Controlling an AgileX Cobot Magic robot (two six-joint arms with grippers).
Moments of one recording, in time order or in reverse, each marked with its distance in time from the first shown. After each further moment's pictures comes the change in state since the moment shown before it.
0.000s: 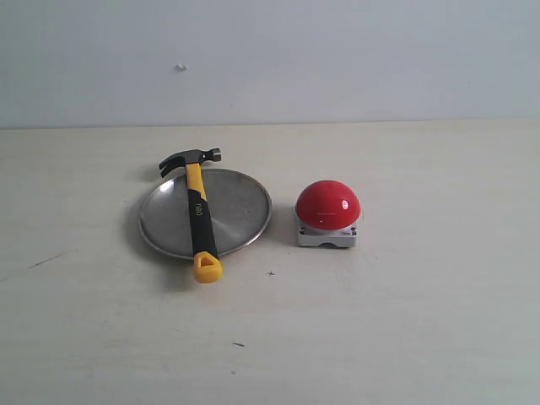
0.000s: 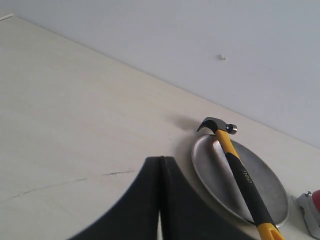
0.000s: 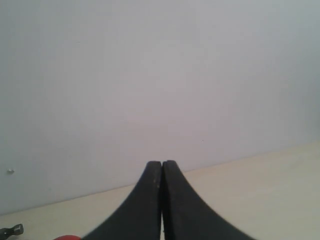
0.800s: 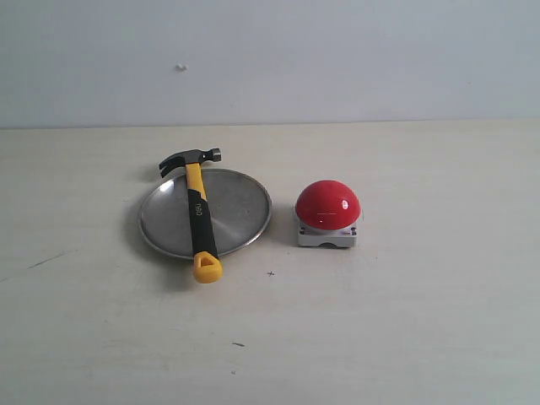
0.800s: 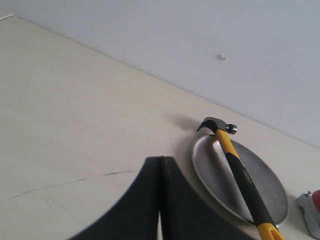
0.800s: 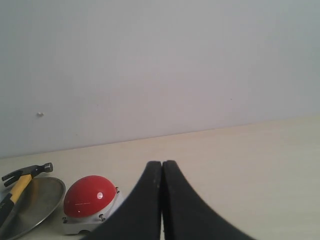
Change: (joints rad) left arm 0.000 0.000 0.000 0.000 0.000 0.000; right arm 0.000 0.000 0.000 -1.055 0.208 1.020
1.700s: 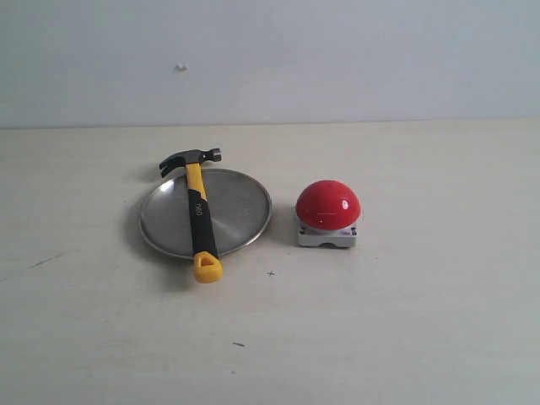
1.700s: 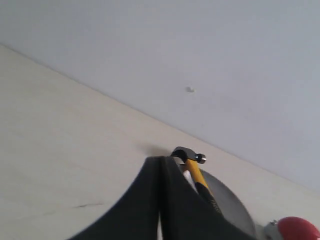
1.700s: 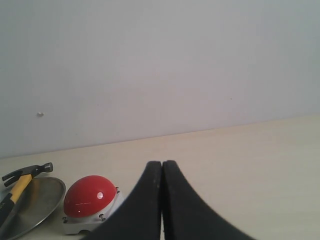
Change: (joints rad) left arm 0.000 -0.063 0.000 -0.725 -0.080 0.677; right arm 0.000 0.000 0.000 0.000 0.000 0.000
